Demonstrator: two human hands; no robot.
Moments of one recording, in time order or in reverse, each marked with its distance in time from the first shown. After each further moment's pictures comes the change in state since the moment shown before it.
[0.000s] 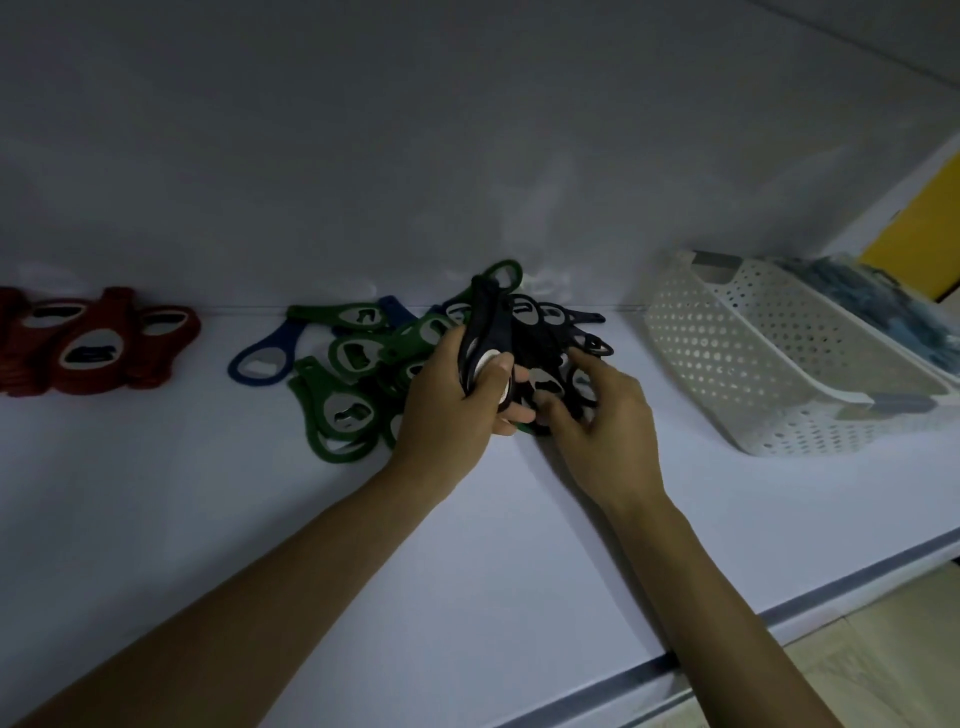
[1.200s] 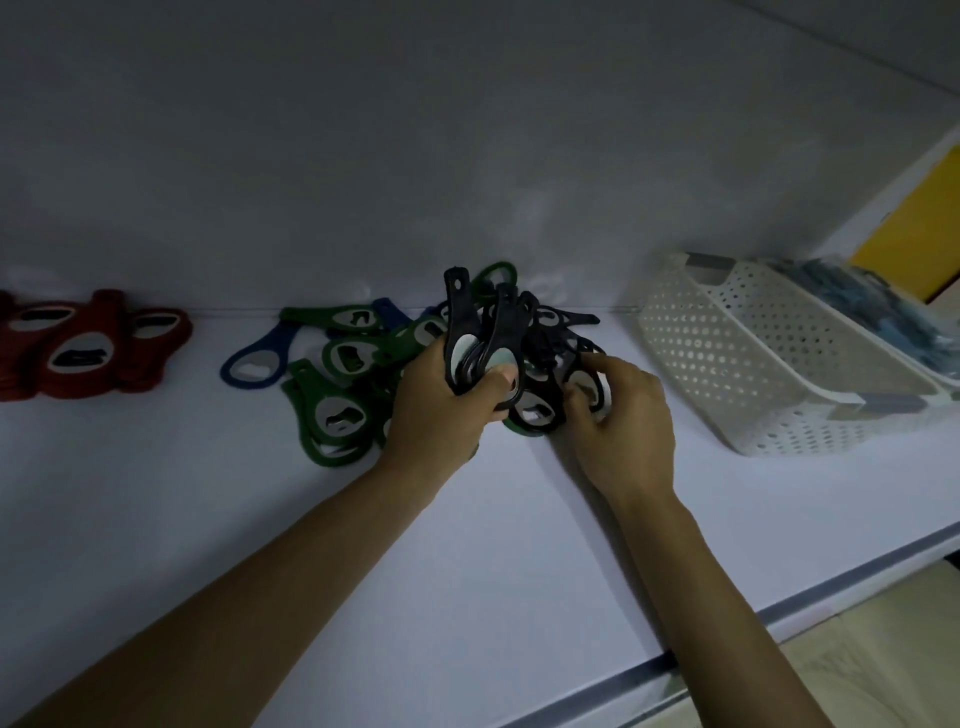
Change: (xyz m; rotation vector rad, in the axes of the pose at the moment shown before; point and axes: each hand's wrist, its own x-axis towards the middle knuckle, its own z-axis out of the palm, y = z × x) left_hand 0.002 0.003 0.001 -0.059 0.064 -0.004; right_hand 0.004 0.008 -0.006 -0.107 0.098 0.069
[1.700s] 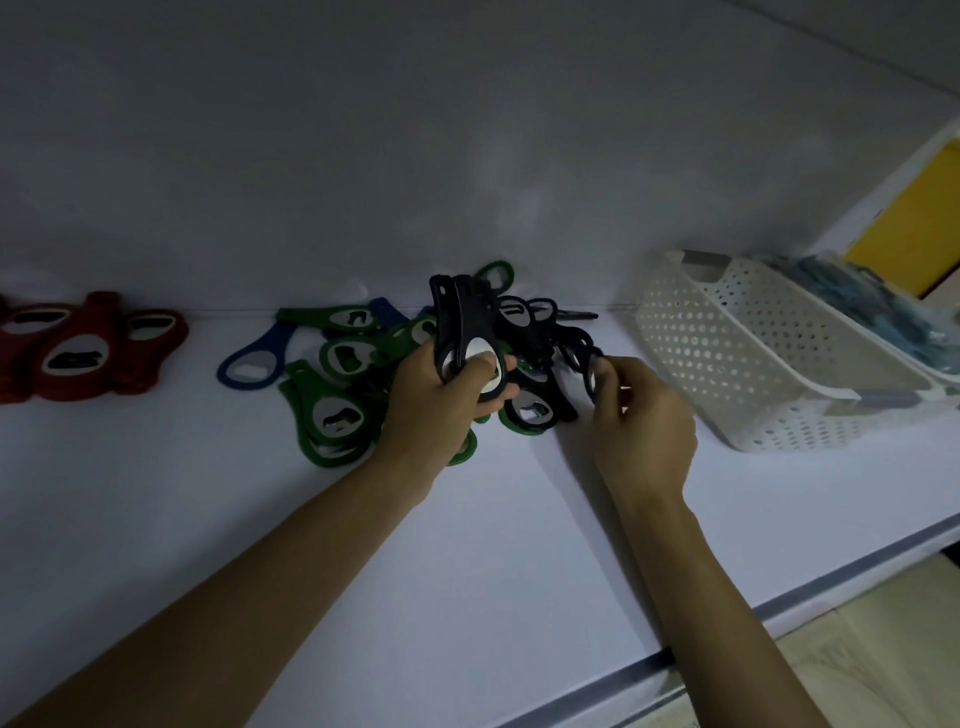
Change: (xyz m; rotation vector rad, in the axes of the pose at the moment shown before) left_hand 0.003 0.006 -0.001 -0.114 -0.008 -0.135; right_hand 0.000 0.002 -0.003 -0.002 0.152 0.126
